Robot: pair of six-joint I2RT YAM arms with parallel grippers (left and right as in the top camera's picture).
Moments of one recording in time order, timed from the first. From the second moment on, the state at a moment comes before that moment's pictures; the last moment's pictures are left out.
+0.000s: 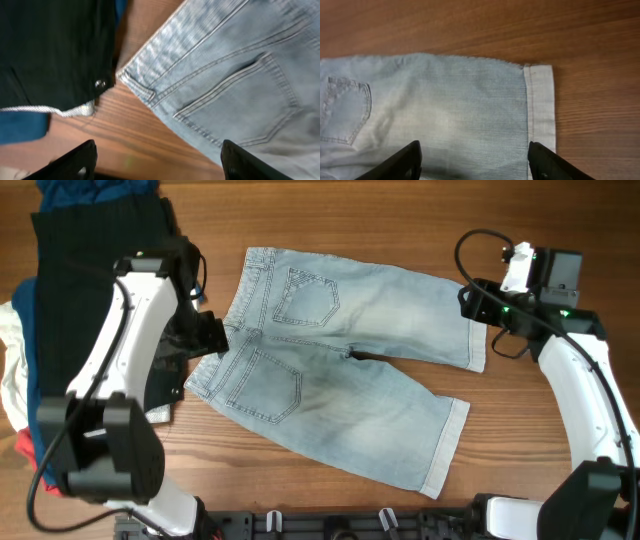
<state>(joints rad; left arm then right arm) -0.05 1.77 1.46 -1.36 -0.04 -0.34 -0.11 1.50 1.08 -0.53 -0.22 0.13</state>
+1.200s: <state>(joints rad) -0.09 1.71 1.46 -0.88 0.00 -0.34 -0.10 2.07 1.15 0.05 -0.02 0.24</state>
